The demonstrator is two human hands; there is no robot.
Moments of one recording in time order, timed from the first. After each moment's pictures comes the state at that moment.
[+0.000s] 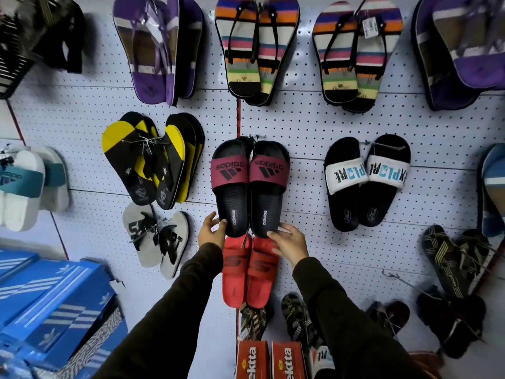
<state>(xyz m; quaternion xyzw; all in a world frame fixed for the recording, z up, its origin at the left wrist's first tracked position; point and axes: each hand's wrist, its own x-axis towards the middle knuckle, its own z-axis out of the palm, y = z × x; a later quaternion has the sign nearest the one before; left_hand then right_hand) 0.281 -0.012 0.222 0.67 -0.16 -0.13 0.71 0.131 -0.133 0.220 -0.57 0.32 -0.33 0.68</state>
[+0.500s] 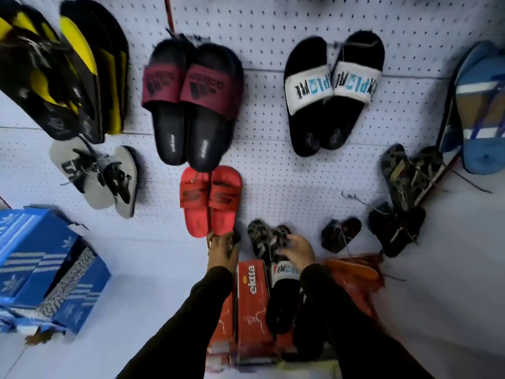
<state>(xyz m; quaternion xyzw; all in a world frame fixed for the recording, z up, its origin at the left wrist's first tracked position) 0.130 -0.027 0.038 0.83 -0.30 -0.19 0.43 -0.026 -0.156 0.051 -0.61 0.52 -0.20 0.56</state>
